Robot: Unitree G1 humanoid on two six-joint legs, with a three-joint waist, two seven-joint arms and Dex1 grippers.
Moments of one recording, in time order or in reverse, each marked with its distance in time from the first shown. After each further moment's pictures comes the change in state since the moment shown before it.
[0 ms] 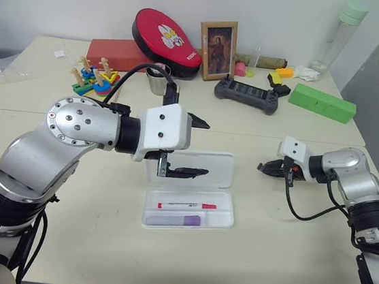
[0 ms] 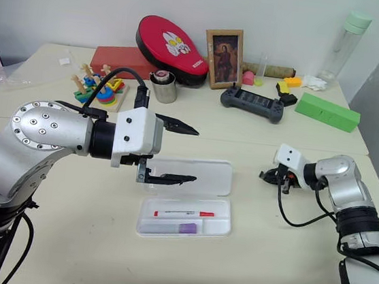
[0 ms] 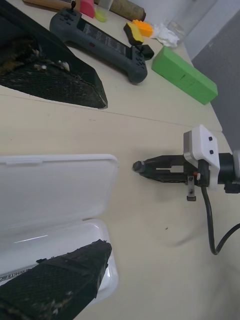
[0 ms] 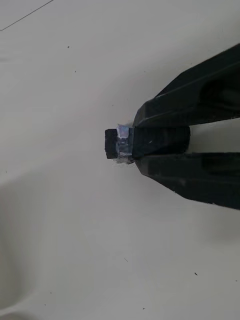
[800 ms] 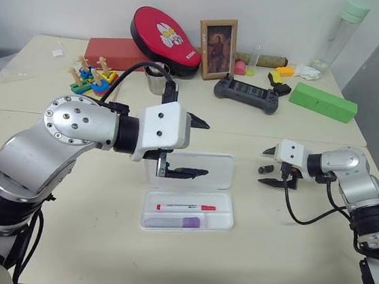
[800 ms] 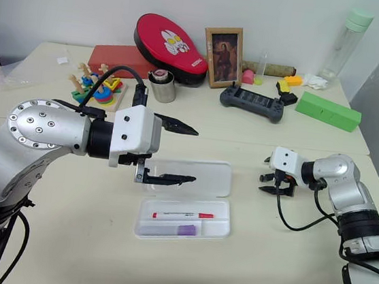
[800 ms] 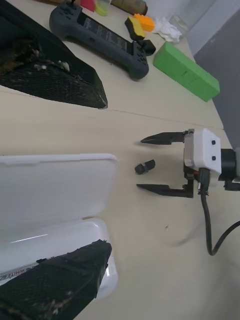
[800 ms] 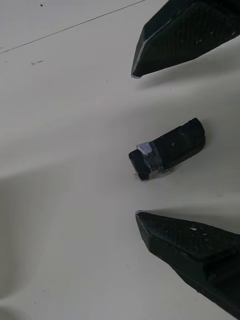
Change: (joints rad) left arm -0.001 0.025 0.000 -0.008 -0.032 0.001 0.001; right arm 0.028 -0.015 0.010 -0.072 -0.036 -0.142 -0.043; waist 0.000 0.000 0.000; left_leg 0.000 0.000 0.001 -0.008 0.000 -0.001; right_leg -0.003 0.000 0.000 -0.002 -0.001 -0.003
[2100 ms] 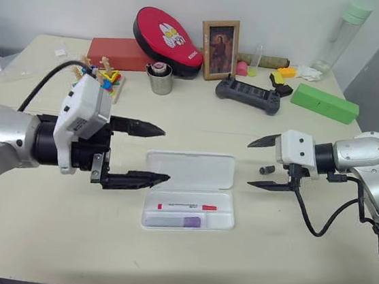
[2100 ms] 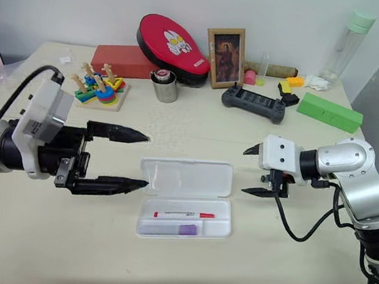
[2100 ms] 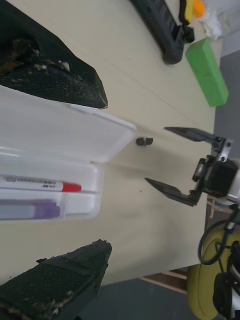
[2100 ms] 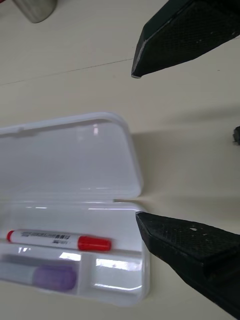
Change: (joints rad) left arm 0.271 0.140 0.518 -0.024 -0.539 0.265 0.015; right arm 0.078 -0.170 -0.041 -0.633 0.236 0.323 0.050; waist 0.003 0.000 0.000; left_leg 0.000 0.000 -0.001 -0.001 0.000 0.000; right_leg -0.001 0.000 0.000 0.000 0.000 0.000
